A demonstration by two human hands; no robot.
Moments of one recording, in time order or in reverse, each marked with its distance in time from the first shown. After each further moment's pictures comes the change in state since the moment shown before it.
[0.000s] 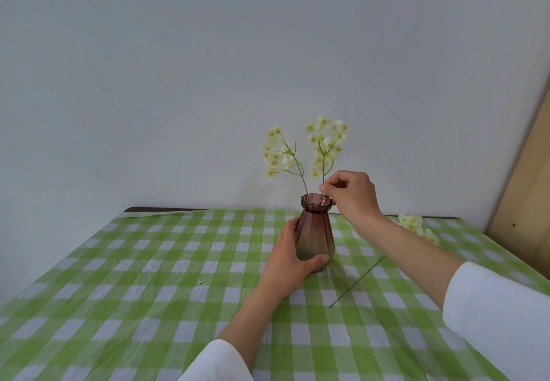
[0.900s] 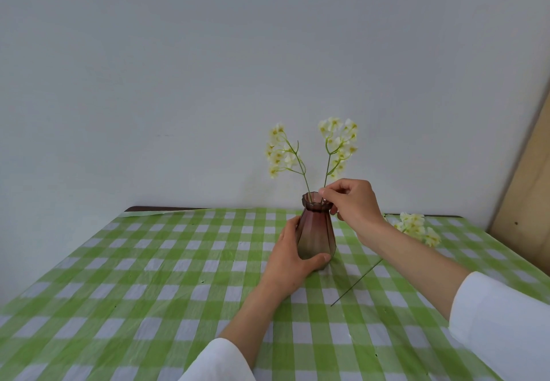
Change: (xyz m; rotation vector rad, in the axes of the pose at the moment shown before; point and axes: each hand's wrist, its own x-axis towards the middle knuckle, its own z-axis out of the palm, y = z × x) left_hand 0.000 0.000 0.000 -0.011 0.002 0.007; right_hand -0.009 0.010 0.001 0.097 -0.055 0.094
